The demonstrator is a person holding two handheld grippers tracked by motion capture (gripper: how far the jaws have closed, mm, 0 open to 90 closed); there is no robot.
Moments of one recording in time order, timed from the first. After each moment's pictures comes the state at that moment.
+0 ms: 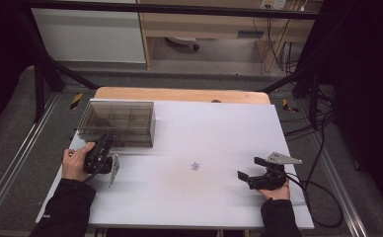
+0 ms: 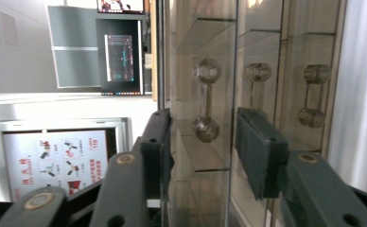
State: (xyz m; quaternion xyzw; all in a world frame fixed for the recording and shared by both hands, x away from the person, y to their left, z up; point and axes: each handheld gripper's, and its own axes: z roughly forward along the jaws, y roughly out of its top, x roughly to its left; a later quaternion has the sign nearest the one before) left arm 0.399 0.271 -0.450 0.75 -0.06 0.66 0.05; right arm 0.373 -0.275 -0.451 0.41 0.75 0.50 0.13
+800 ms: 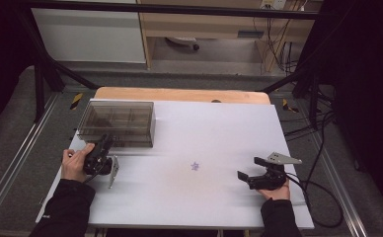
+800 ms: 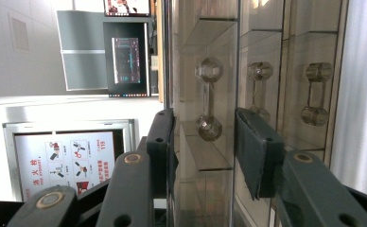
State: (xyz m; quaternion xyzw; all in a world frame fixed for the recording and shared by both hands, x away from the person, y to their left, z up) left arm 0.397 0.273 -0.453 0.74 -0.06 0.66 0.05; right arm 0.373 -0.275 -0.452 0.41 0.75 0.50 0.13
